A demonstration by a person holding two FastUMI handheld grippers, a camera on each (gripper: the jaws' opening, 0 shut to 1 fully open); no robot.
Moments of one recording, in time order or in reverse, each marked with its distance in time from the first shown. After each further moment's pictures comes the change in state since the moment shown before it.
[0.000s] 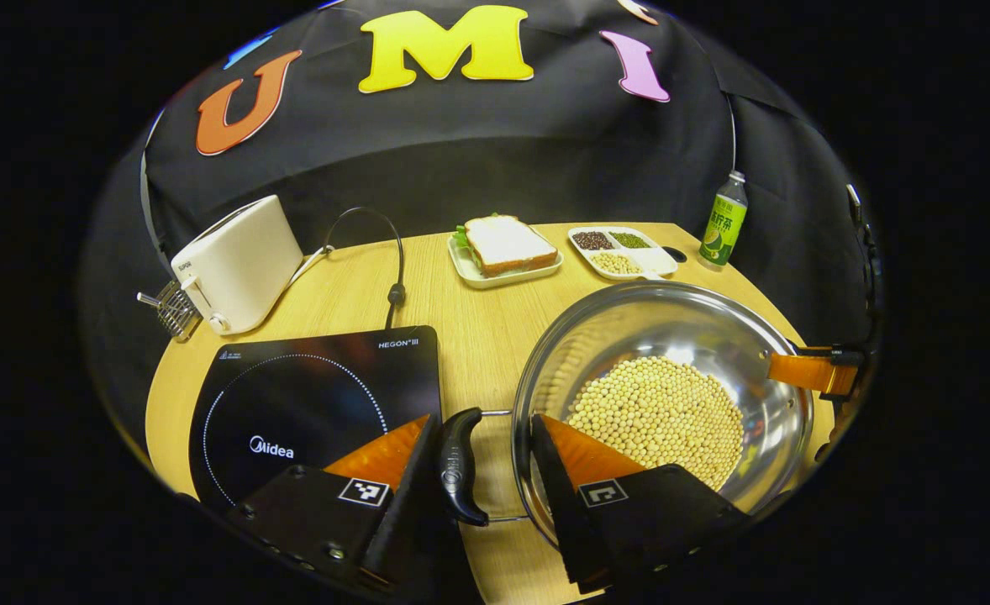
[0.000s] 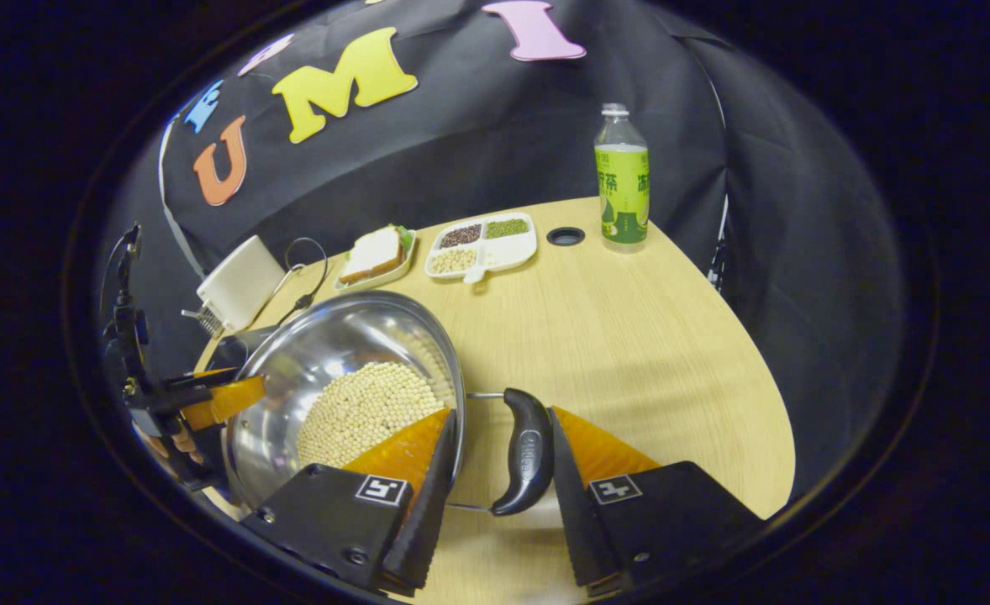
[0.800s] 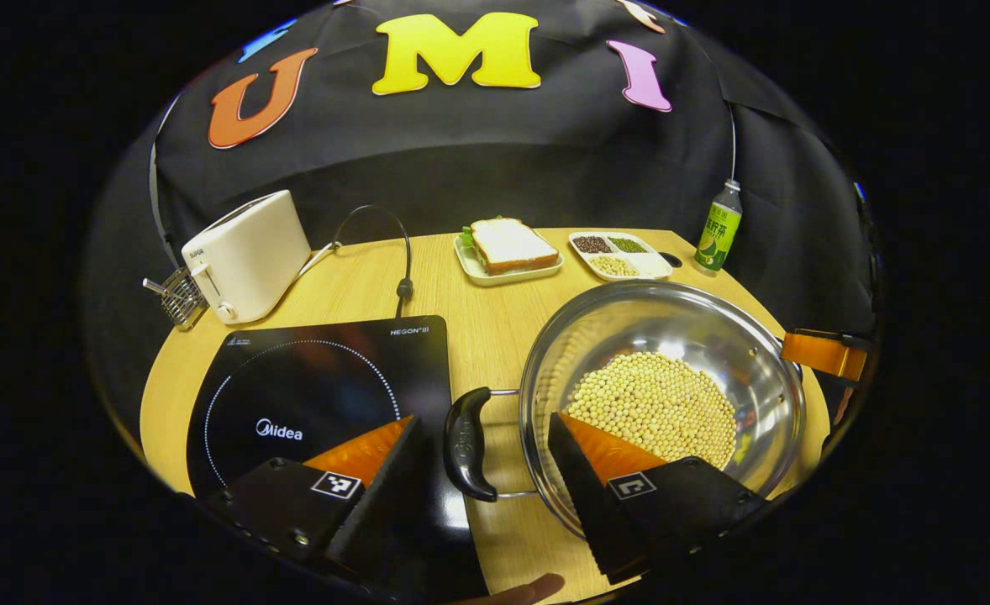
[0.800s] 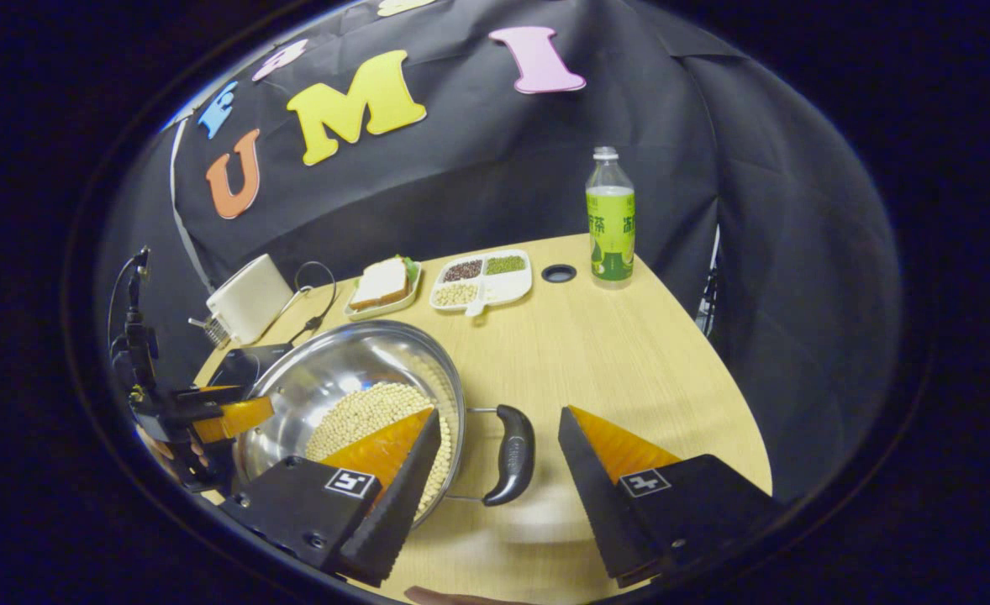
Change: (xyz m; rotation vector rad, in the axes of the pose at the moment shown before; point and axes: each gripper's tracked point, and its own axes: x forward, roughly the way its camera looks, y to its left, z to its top) left arm -0.012 -0.001 -0.005 -0.017 -0.041 -0.014; right arm -0.023 -0.003 0.014 -0.009 -0.098 -0.007
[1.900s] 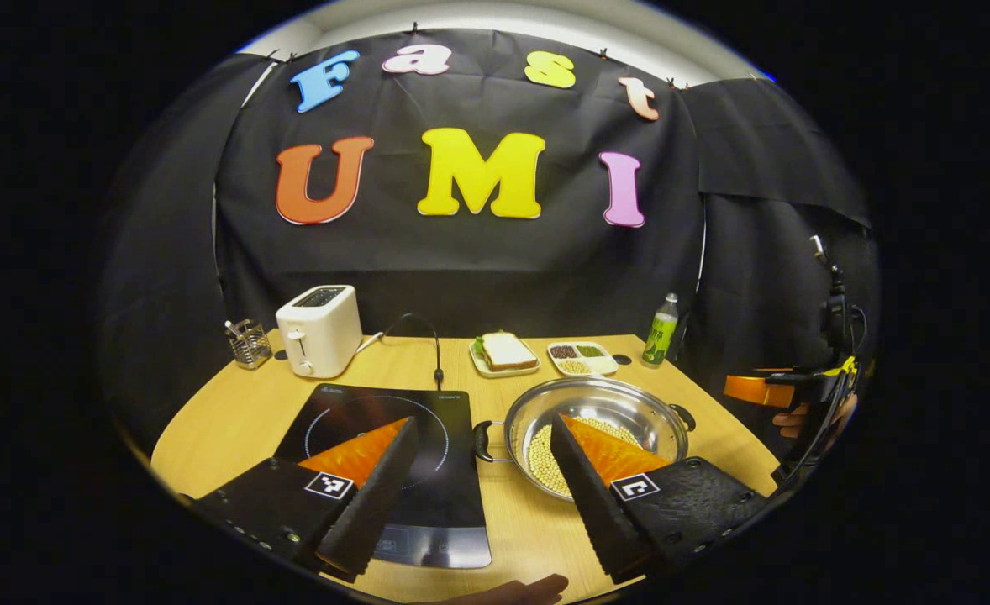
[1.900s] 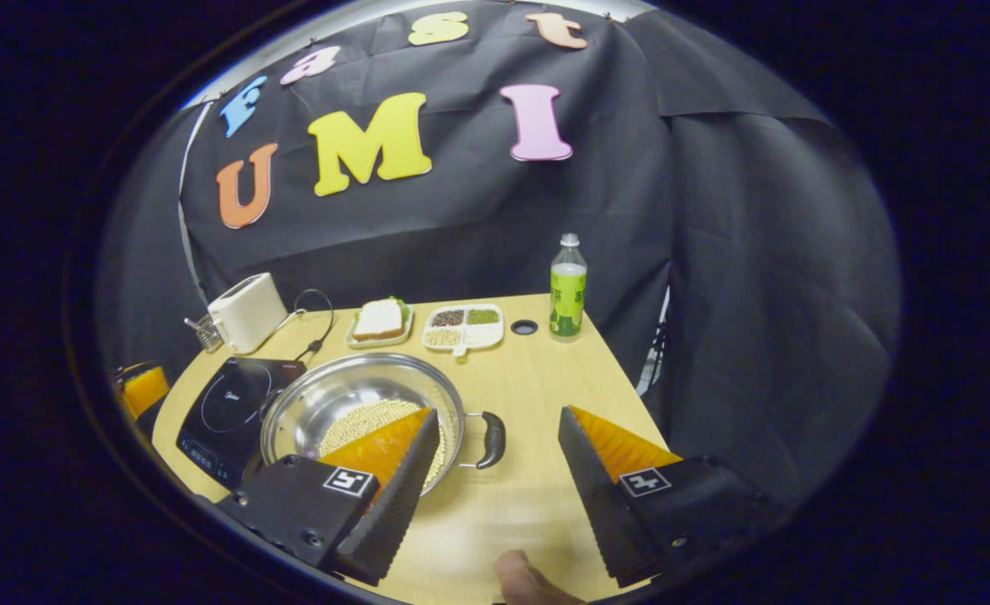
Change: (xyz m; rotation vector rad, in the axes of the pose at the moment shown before) left arm -0.162 0.003 0.038 -0.059 -0.322 0.017; right arm -0.113 0.008 0.039 -0.106 -0.201 -0.123
